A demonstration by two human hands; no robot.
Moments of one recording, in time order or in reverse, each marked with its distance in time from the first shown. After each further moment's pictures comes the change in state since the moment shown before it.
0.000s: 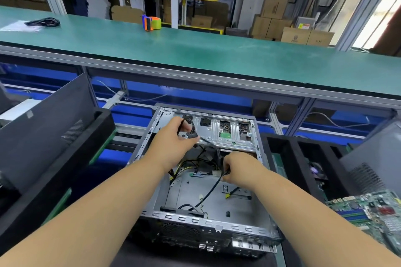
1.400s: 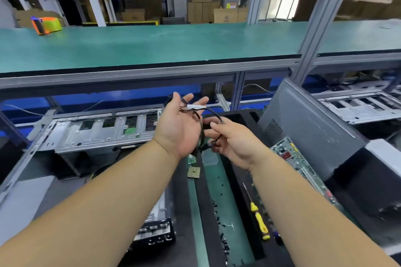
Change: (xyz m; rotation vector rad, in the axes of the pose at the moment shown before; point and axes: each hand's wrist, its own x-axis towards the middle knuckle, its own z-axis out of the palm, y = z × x) left_hand -0.022 0.164 0.237 -1.249 -0.392 -0.384; right_hand -0.149 0.158 -0.047 1.724 0.265 0.139
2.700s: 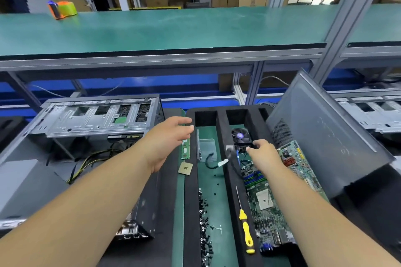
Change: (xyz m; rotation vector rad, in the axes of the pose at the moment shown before) left_hand 0.008 -0.035 -0.032 1.080 0.180 -0.133; right_hand 0.071 0.103 -0.186 -0.907 0.502 0.222
